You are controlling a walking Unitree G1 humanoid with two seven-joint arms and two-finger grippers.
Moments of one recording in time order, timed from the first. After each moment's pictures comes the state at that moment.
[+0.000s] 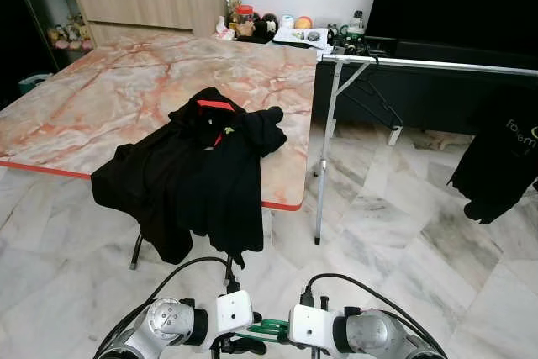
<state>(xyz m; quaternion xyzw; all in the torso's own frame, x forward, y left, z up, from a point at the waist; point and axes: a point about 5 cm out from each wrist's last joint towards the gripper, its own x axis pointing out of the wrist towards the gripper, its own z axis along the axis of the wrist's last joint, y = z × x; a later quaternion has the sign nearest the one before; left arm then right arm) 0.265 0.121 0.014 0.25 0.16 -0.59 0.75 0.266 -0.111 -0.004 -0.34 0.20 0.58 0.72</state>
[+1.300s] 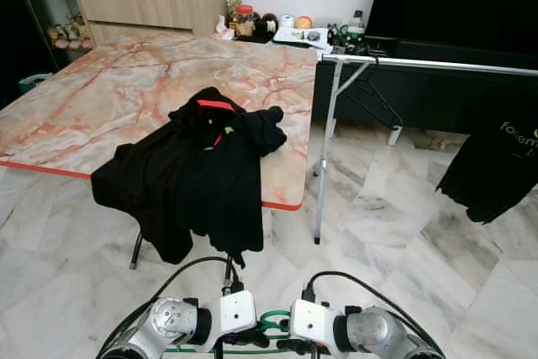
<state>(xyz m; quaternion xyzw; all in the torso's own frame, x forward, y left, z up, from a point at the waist) 0.265 0.117 0.015 0.24 0.16 -0.60 0.74 0.265 -0.112 -0.004 -0.28 0.24 0.59 0.72</state>
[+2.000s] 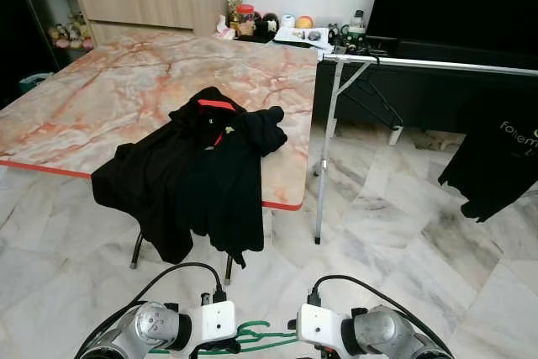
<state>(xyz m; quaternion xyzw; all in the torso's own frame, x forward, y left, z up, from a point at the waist) 0.260 0.149 0.000 0.32 0.21 -0.57 0.73 0.264 -0.127 -0.006 -0.31 0.26 0.59 0.70</state>
